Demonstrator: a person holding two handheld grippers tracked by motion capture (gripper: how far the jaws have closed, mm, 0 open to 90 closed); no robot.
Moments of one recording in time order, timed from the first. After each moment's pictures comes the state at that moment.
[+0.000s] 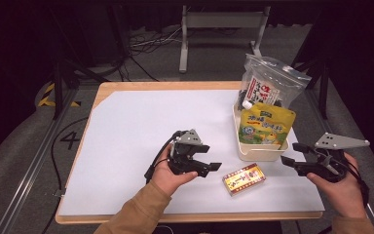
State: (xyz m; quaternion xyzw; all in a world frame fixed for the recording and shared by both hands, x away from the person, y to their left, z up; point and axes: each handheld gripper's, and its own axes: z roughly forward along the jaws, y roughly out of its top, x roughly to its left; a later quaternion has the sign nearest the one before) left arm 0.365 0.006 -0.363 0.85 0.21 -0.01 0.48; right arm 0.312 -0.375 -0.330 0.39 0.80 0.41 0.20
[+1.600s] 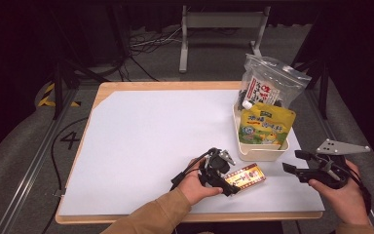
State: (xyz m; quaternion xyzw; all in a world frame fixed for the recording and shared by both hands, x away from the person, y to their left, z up) left arm 0.363 -0.075 -0.423 0.92 0.16 -0.07 0.35; right arm 0.303 -0.382 -0.342 0.41 0.80 0.40 0.18
